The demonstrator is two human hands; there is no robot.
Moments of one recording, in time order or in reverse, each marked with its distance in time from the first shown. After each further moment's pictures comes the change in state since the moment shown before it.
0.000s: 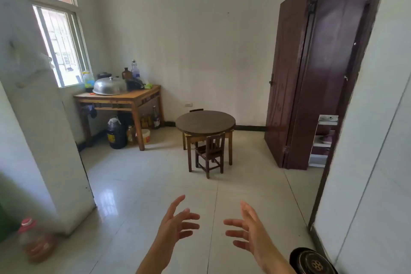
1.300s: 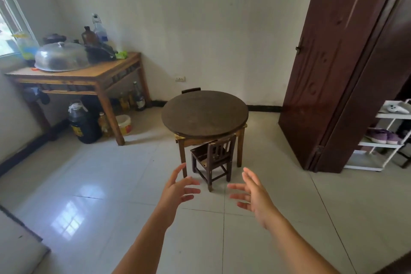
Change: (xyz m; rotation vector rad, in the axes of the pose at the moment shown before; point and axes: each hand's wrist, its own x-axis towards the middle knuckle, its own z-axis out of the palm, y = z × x) left_hand 0.722 0.058 -0.034 0.011 -0.027 -0.088; right_hand 0.711 -0.106 -0.022 -0.043 0.148 0.070
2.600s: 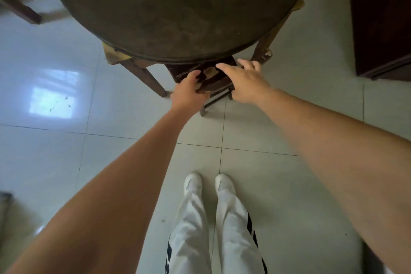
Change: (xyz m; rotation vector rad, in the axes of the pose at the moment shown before) left_hand 0.678 -0.174 0.056 0.772 -0.056 -0.363; right_hand 0.705 0.092 0.010 -1.411 -0.441 -0.077
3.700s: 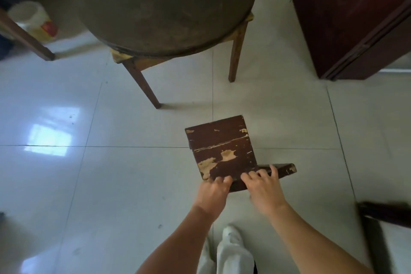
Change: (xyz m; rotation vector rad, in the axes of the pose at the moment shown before) left_hand -0.296 -0.131 0.164 0.948 -0.049 0.624; right_hand -0.352 -0.037 0.202 -0.174 0.065 0.149
